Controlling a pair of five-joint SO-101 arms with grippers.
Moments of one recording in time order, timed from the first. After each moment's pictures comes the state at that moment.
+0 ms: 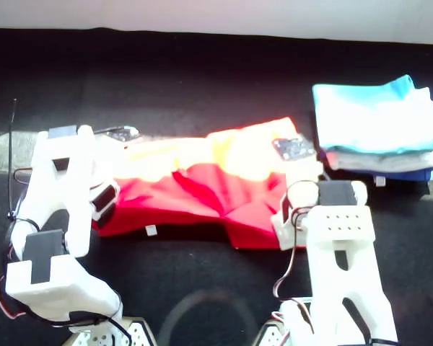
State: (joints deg) left arm -16.7 6.3 22.9 83.2 -45.2; right arm -7.5 -36.0 43.4 84.2 16.6
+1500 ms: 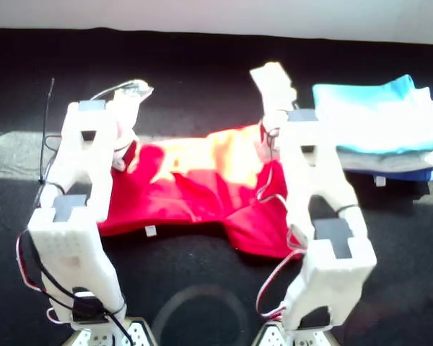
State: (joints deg) left arm -10.2 31.8 -8.3 68.0 -25.5; right arm -10.0 19.9 -1.1 58.1 16.6
